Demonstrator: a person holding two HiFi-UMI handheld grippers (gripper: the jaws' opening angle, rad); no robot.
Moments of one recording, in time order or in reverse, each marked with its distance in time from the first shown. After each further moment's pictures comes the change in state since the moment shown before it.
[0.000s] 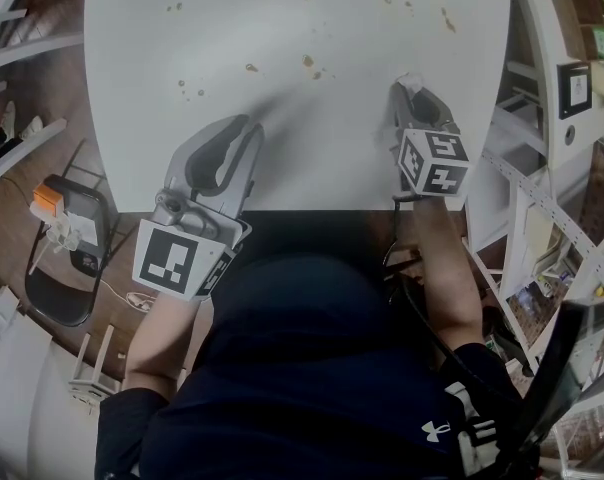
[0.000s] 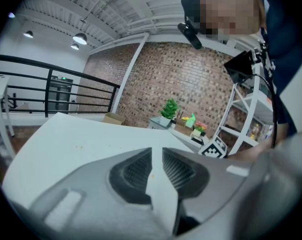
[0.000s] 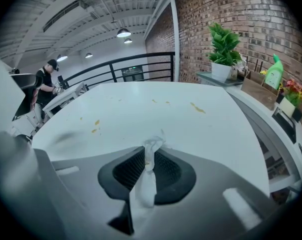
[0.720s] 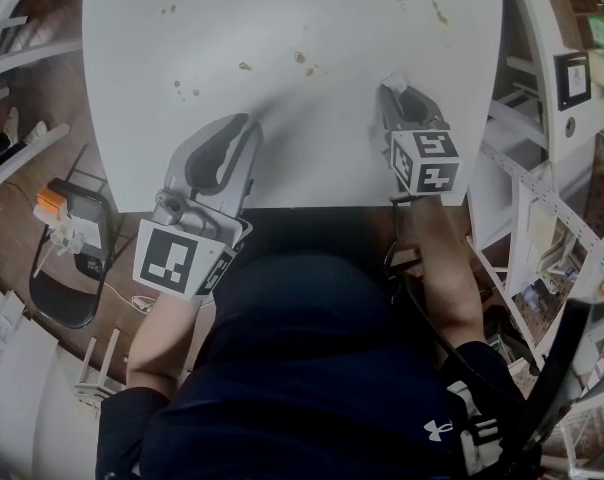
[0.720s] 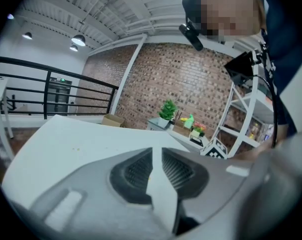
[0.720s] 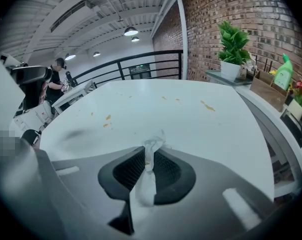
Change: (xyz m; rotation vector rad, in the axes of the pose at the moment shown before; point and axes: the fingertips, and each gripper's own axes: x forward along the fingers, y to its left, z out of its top) left arm 0.003 -0.013 0.004 0.016 -0.010 -0.007; right arm -0.003 0.018 -0.011 -0.050 0.023 0.079
